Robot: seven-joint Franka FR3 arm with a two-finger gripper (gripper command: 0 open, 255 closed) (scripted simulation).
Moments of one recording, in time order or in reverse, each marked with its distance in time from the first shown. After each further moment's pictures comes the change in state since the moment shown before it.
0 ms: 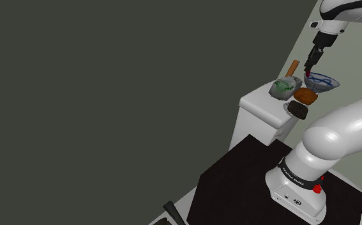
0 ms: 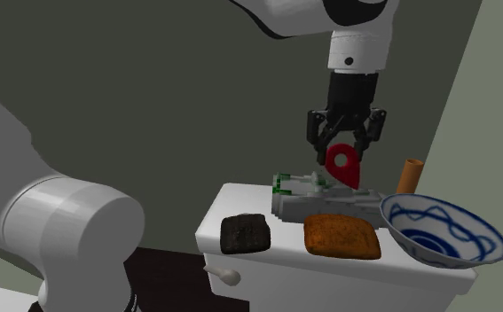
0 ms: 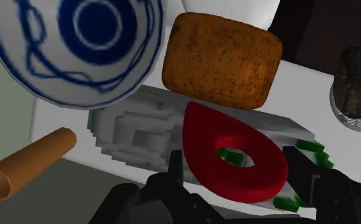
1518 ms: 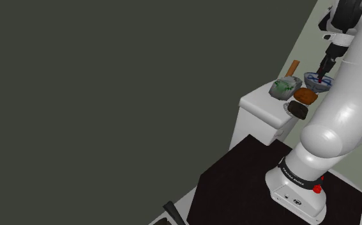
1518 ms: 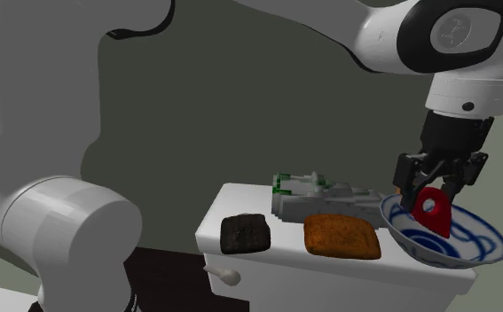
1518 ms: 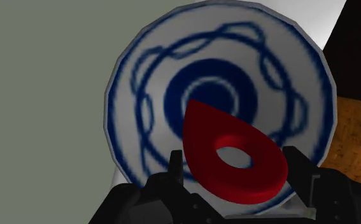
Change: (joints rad) arm -0.070 0.652 -0.327 0.294 0.536 0.111 -0.605
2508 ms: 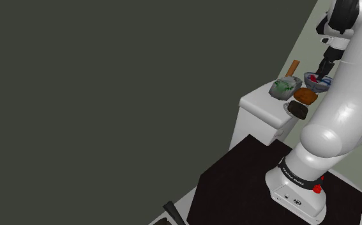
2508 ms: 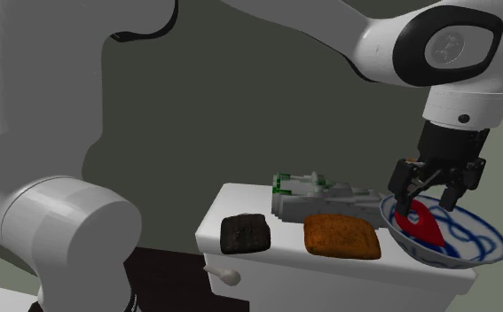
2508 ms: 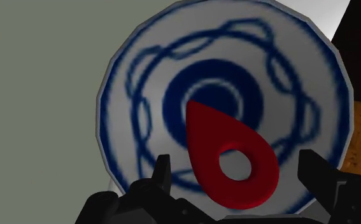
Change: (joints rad) arm -0.012 0.020 0.012 -0.025 0.022 0.035 -0.015
